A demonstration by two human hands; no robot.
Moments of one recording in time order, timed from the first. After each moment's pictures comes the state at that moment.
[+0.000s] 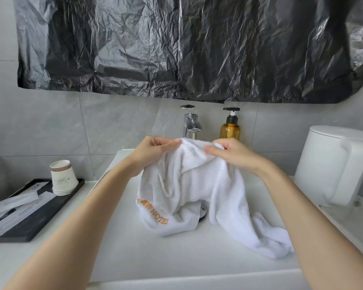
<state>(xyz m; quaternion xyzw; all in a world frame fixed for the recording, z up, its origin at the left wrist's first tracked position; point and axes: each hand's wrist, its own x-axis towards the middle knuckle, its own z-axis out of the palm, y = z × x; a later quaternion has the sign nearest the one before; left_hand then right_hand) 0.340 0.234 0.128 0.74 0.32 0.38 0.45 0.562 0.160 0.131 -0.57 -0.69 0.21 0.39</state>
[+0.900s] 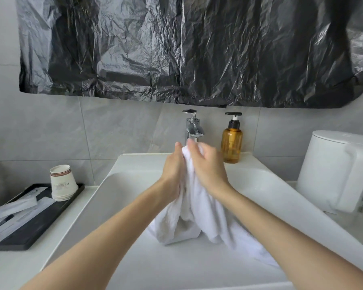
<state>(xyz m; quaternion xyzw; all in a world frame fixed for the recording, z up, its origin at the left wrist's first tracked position) 0.399 0.197 0.110 0.53 0.36 0.49 0.58 0.479 0.172 0.110 -0.55 -0.57 0.05 0.61</state>
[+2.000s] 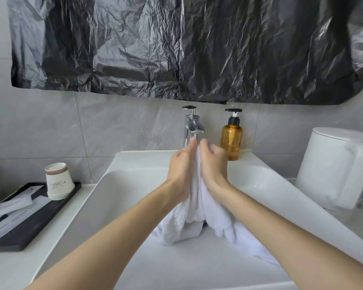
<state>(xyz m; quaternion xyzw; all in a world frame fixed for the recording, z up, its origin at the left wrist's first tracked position) 0.403 0.183 0.113 0.50 0.33 0.50 0.63 0.478 0.177 0.102 -0.55 -0.45 0.15 0.68</state>
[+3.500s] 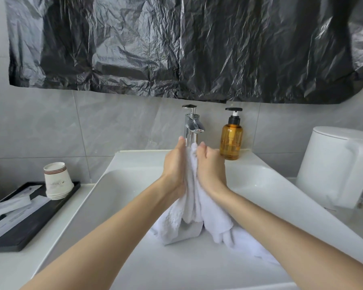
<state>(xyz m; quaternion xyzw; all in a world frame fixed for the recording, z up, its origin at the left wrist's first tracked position) 0.400 0.203 0.106 0.45 0.33 0.48 0.67 0.474 0.177 0.097 -0.63 -0.51 0.06 0.58</state>
